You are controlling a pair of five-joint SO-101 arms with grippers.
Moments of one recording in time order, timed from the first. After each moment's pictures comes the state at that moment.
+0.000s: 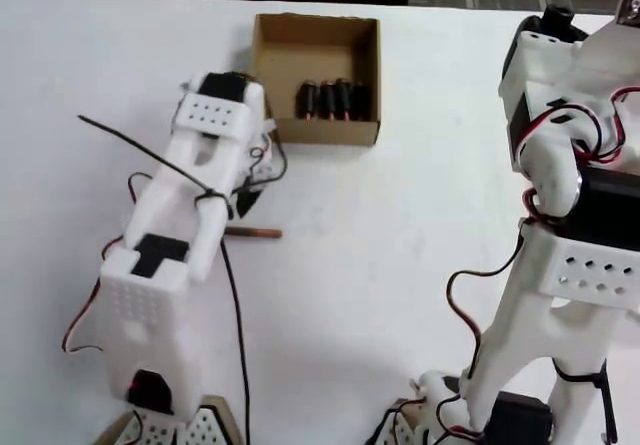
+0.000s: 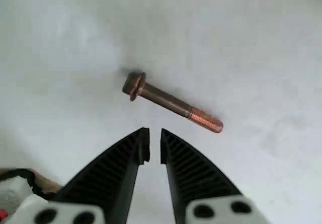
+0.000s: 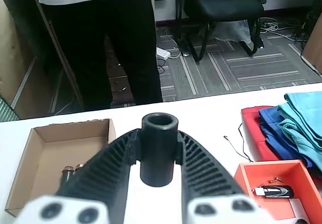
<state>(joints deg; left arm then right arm) 4.7 28.7 -20.3 101.2 47.8 7.0 -22.5 -20.7 71.7 -0.7</state>
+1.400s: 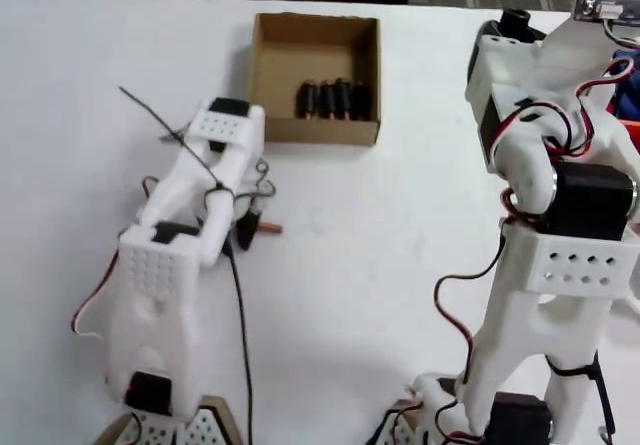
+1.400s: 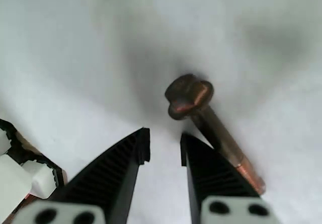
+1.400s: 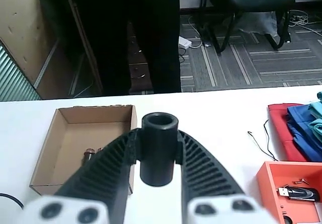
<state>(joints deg) 4.2 45.6 -22.5 101.8 62.5 1.3 -22.5 -19.2 72.5 -0.7</state>
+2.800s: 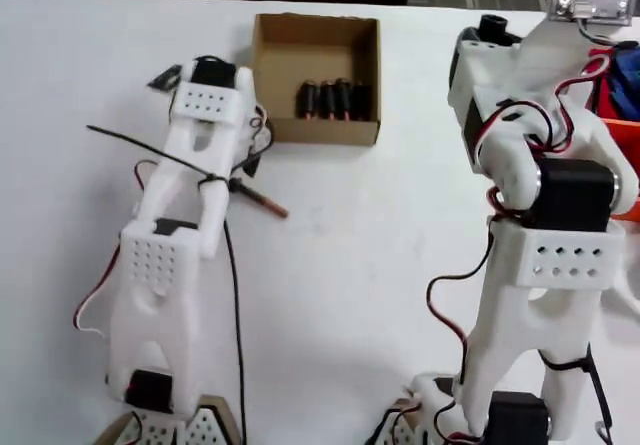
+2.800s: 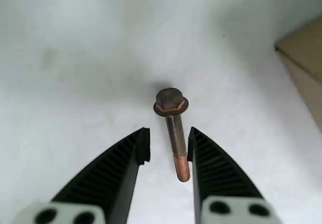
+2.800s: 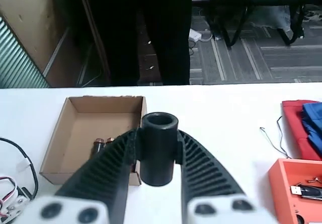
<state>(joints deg) 2.6 47.0 -45.8 100.9 62.5 -1.5 -22.5 -16.8 72.5 -0.7</state>
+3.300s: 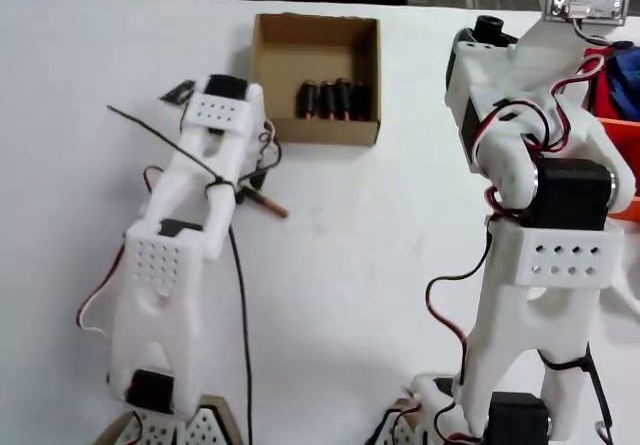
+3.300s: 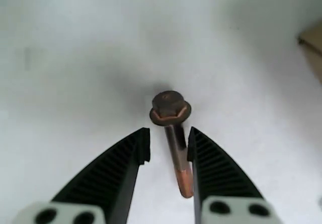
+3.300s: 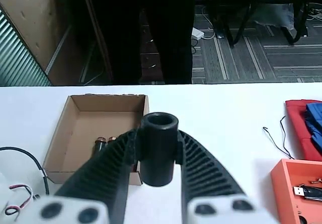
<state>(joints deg) 4.3 47.0 -35.6 91.8 62.5 -1.8 -22.5 -16.3 71.9 -0.7</state>
